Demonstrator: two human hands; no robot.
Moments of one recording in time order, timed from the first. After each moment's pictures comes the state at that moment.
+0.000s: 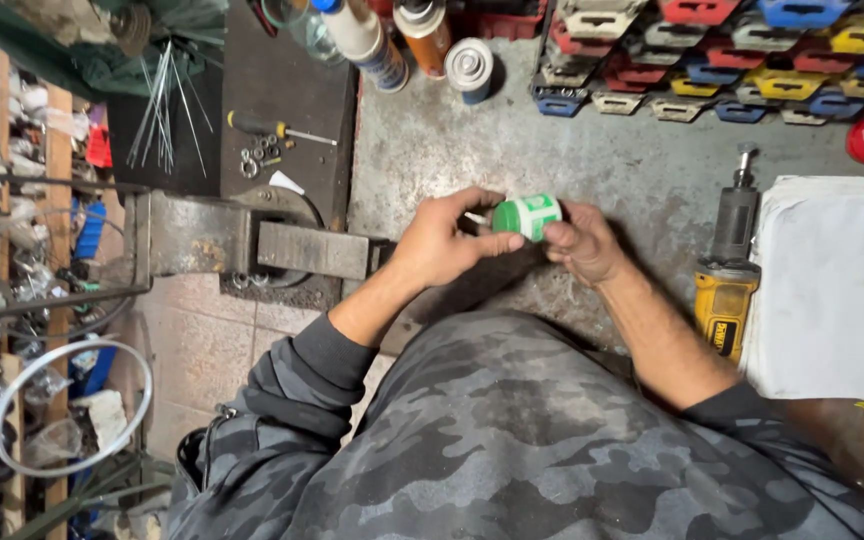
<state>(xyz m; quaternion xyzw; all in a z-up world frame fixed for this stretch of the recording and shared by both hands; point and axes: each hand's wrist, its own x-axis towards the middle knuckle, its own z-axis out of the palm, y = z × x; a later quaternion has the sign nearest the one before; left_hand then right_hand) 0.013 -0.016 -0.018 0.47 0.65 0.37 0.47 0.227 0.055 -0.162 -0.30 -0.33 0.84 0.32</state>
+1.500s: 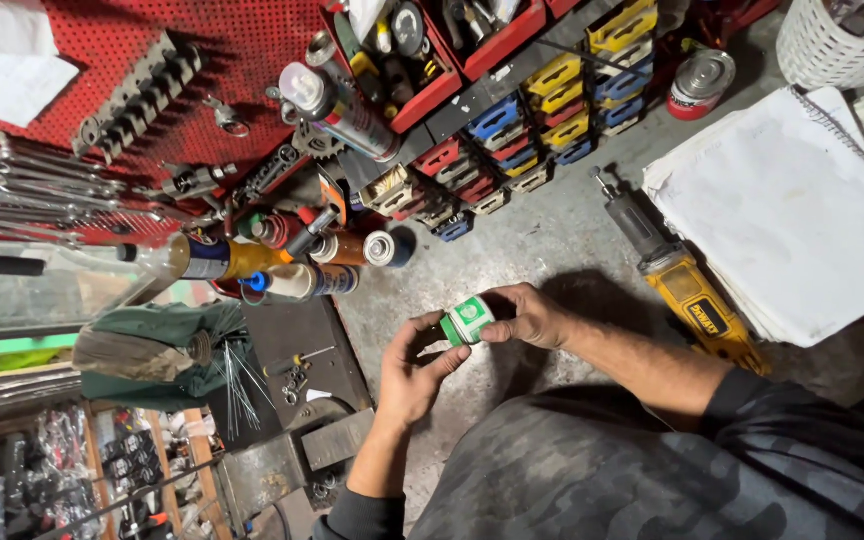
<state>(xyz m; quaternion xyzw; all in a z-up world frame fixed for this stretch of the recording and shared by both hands) 0.049 -0.003 0.008 0.42 0.65 0.36 0.52 0.238 0.051 -0.136 -0.24 -0.38 0.79 0.41</state>
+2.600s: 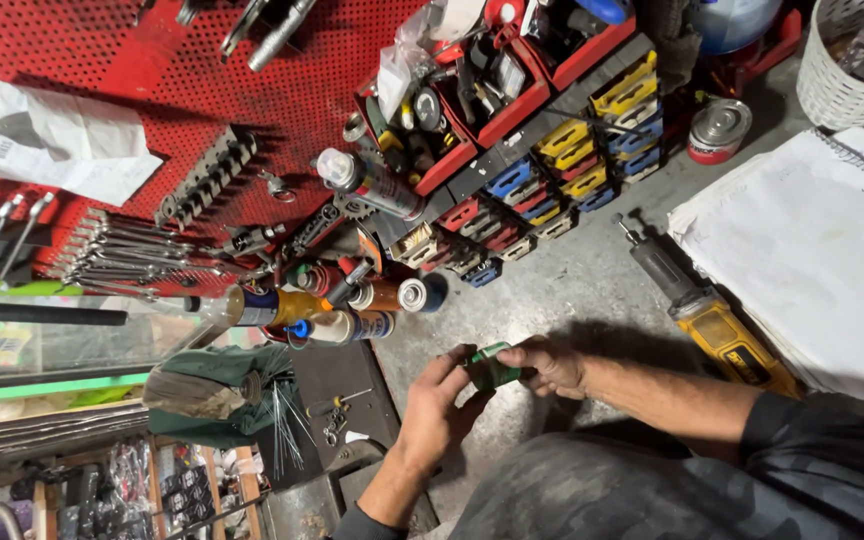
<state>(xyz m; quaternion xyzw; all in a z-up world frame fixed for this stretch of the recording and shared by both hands) 0.058 0.025 0.052 0.81 0.50 0.18 0.23 0.236 0.061 -0.144 -0.24 -0.25 0.91 0.23</state>
